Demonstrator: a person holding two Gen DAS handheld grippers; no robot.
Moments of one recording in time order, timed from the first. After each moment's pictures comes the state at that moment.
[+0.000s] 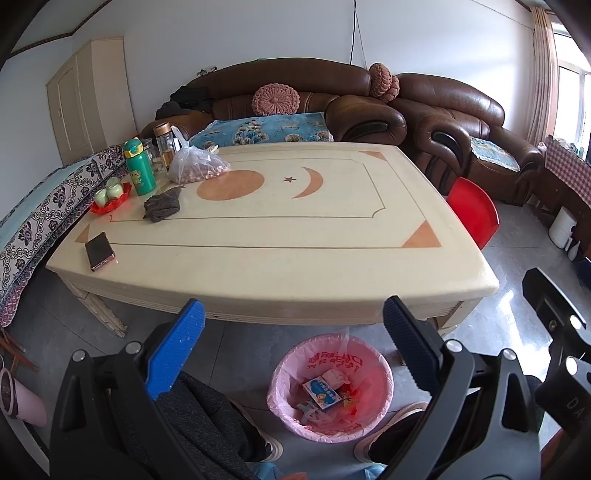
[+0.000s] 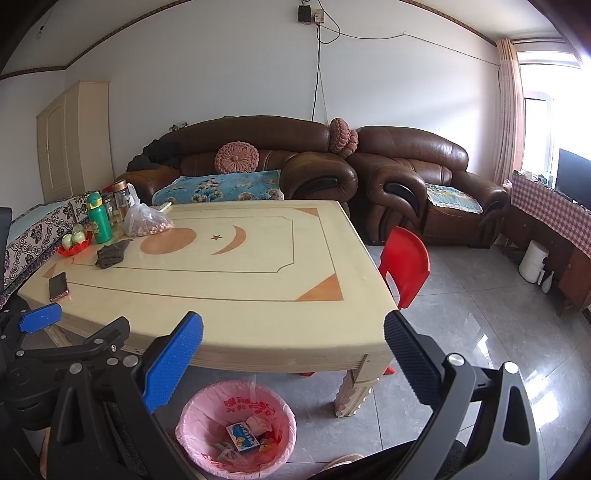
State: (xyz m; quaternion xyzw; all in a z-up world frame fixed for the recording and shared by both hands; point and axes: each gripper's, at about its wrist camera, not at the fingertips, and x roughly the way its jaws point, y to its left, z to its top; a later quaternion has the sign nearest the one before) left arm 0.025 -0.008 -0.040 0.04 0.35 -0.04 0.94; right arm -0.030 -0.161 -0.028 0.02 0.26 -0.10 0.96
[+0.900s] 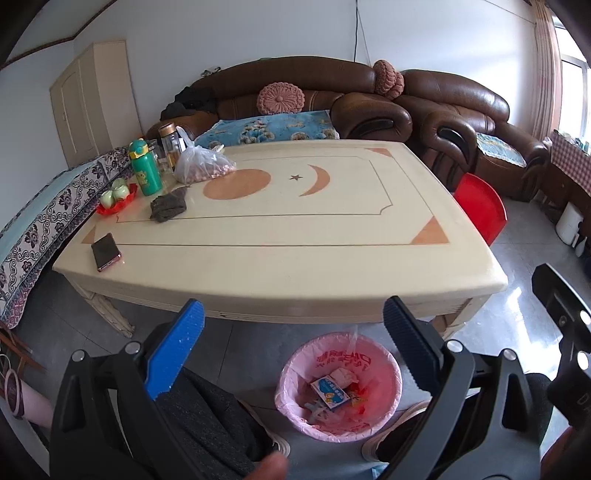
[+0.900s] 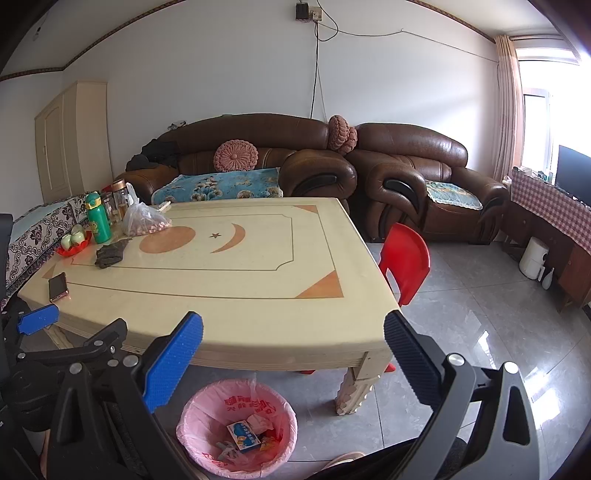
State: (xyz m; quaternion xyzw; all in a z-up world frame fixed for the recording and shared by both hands) left arm 0.029 -0.003 -0.043 0.06 0.35 -0.03 0.93; right arm -0.031 -0.161 -0.032 0.03 0.26 -0.10 0.96
